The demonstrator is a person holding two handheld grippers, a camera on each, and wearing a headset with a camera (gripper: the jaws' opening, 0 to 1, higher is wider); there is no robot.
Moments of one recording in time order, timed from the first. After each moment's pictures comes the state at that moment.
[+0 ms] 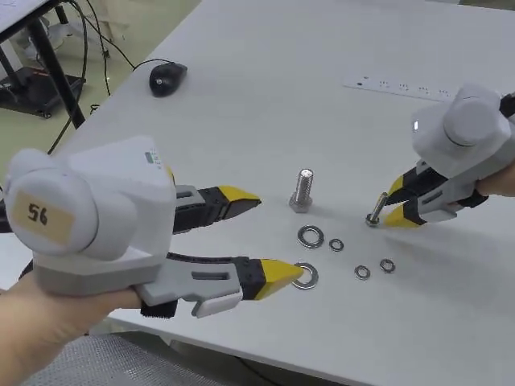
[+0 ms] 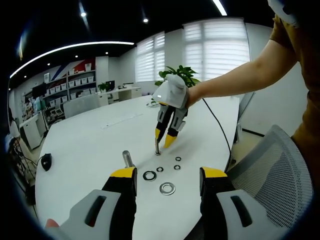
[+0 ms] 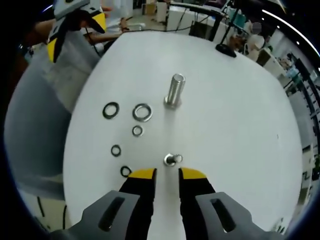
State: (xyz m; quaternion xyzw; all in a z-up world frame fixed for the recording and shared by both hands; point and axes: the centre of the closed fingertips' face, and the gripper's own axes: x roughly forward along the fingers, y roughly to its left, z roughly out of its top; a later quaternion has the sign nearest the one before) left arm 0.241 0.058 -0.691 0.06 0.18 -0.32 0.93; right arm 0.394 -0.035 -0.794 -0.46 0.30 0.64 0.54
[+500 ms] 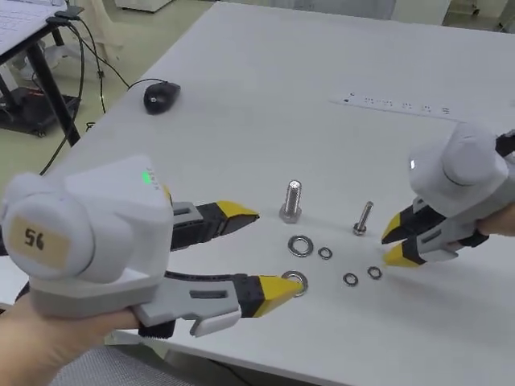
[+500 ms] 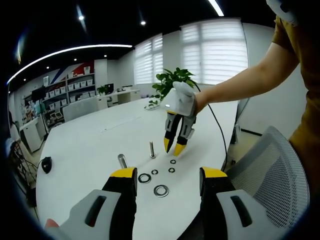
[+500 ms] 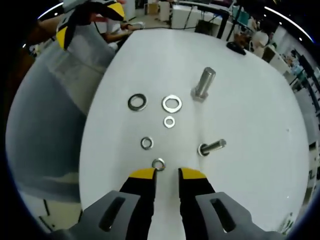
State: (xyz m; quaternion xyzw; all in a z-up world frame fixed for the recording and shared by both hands) left arm 0.229 0.049 -0.684 0.07 0.17 -0.32 0.93; right arm 0.341 -0.054 -0.805 -0.45 0.32 0.65 0.52
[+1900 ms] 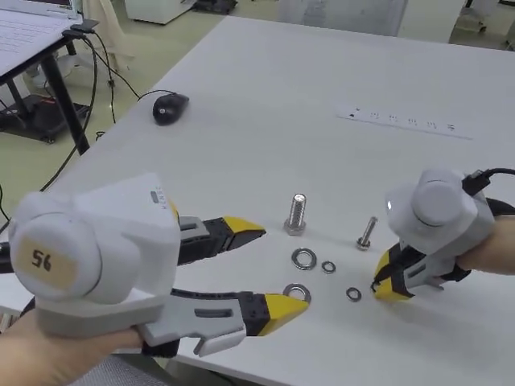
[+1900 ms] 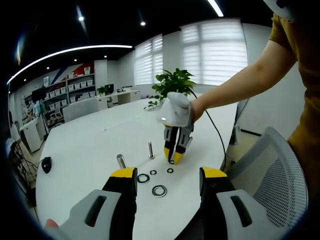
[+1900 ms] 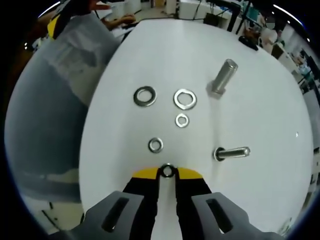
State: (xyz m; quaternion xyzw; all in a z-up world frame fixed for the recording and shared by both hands) left arm 0.227 0.045 -0.683 0.07 0.17 -0.32 0.93; right arm 0.337 -0.051 -0.824 -0.47 0.34 0.65 0.48
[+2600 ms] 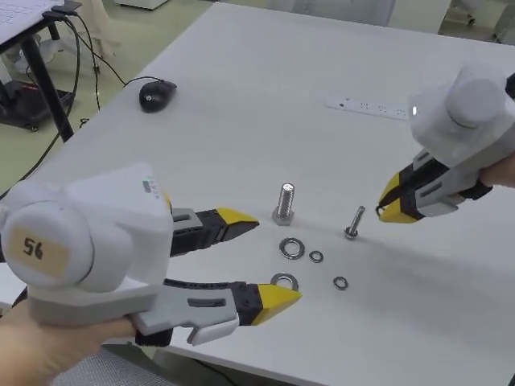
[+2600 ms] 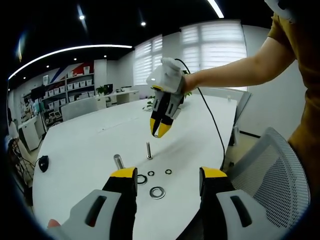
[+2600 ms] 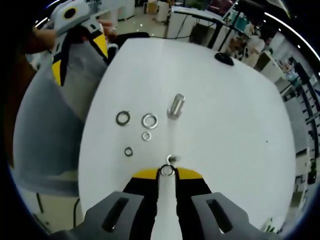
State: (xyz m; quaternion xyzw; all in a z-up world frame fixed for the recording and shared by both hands) left arm 0.231 0.039 -0.687 0.06 0.17 -0.33 0.93; right arm 0.379 -0.031 -0.736 -0.48 0.29 0.64 0.54
